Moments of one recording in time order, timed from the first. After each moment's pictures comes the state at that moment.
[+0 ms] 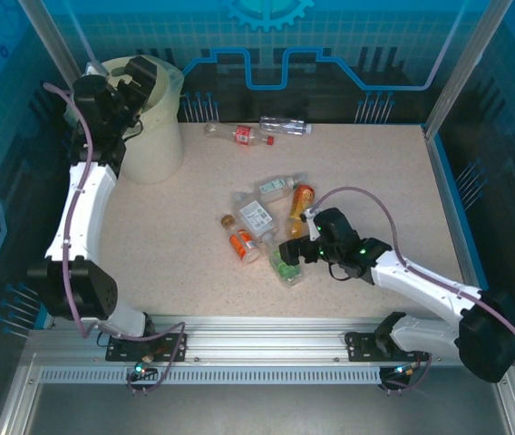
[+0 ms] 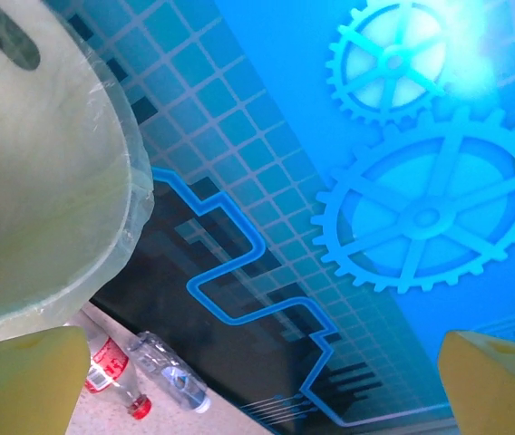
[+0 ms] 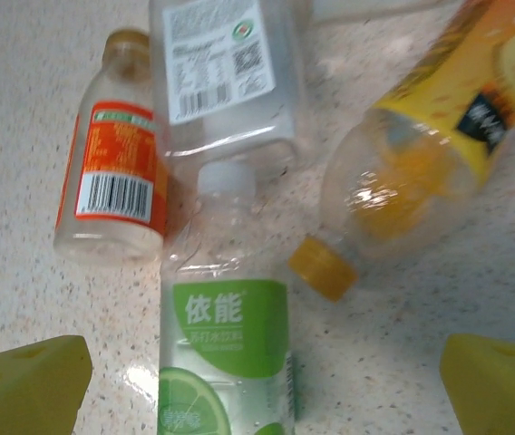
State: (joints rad) left arm 0.08 1.52 1.60 -0.17 0.19 -0.99; right arm 0.69 1.16 0.67 -0.30 -0.04 0.36
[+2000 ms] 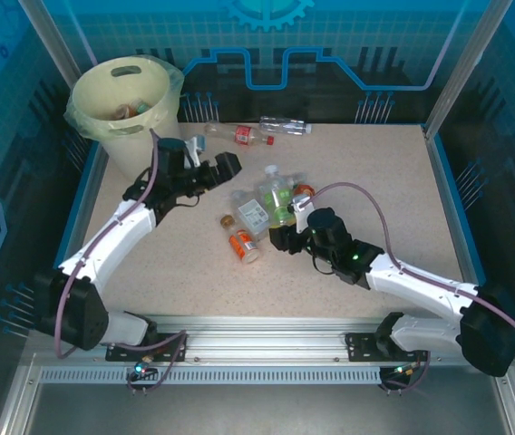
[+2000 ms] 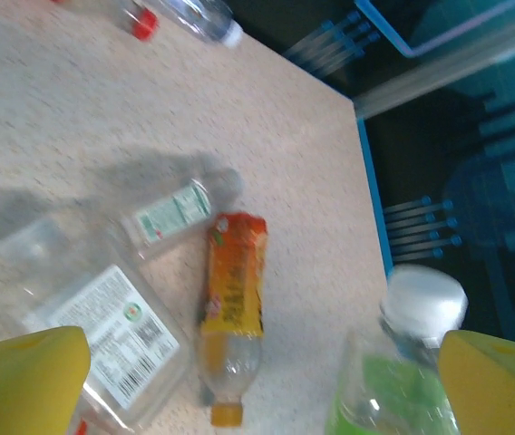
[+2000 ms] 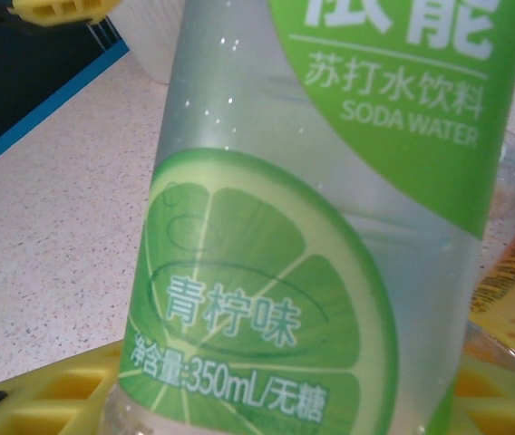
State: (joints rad) left arm -0.30 1.35 1.10 -0.24 0.41 -0.76; right arm 0.79 1.17 0.67 0.04 0.05 0.30
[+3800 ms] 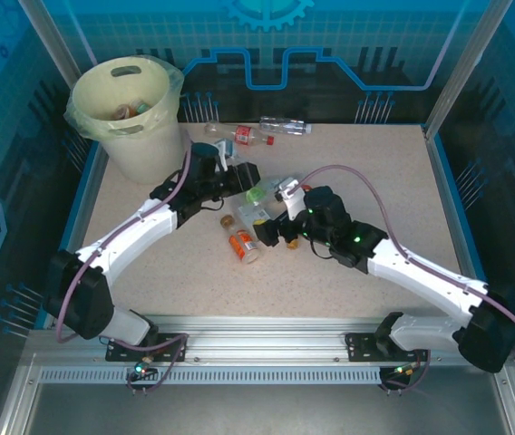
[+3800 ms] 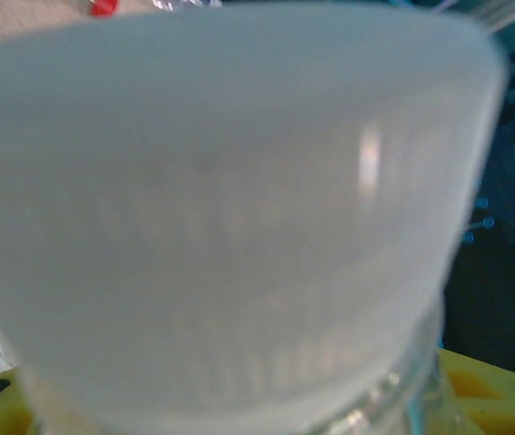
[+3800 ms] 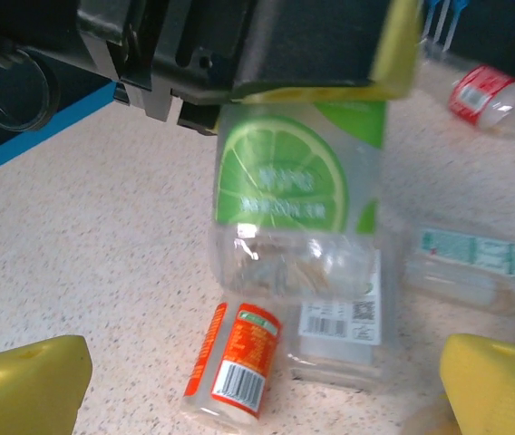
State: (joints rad) left arm -0.44 1.46 1.17 -0.21 0.22 -0.74; right arm 0.79 1.18 0.92 -0.18 -0.01 0.11
